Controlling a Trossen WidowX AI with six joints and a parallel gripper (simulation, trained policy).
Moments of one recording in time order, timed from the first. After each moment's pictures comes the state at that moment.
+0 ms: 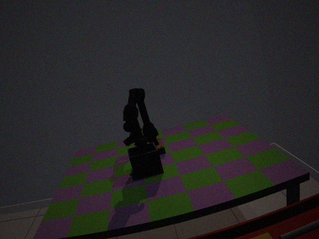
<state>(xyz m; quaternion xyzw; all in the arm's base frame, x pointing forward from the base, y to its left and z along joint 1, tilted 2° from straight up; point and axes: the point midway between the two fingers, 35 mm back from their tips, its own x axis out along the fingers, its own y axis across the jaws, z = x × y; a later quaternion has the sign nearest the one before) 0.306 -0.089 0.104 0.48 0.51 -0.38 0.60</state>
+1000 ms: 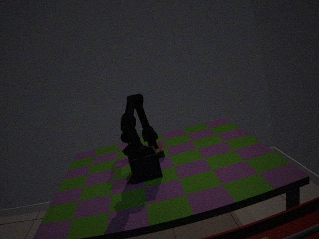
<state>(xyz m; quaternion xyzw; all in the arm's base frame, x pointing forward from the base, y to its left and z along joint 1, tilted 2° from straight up) 0.314 -0.097 0.080 0.47 0.55 -0.36 0.58</state>
